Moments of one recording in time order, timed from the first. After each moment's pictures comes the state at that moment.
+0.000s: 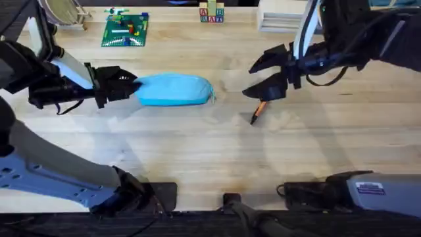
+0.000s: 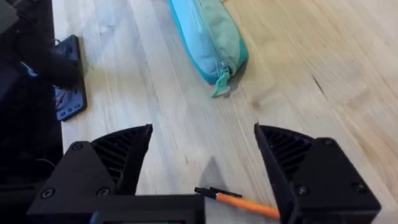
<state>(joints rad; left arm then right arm) 0.66 1.83 1.04 -1.06 1.13 1.89 0.13 1.50 1.02 -0.73 -0.94 -0.68</state>
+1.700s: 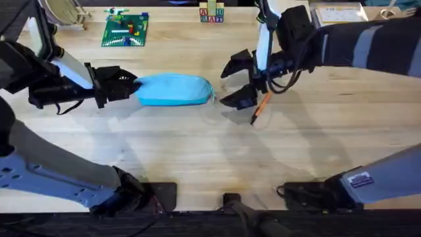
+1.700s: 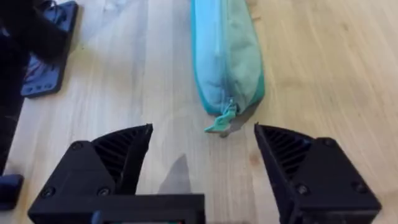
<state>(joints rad) 0.66 1.83 1.04 -1.06 1.13 1.89 0.30 1.74 1.03 -0.44 -0.99 -0.82</state>
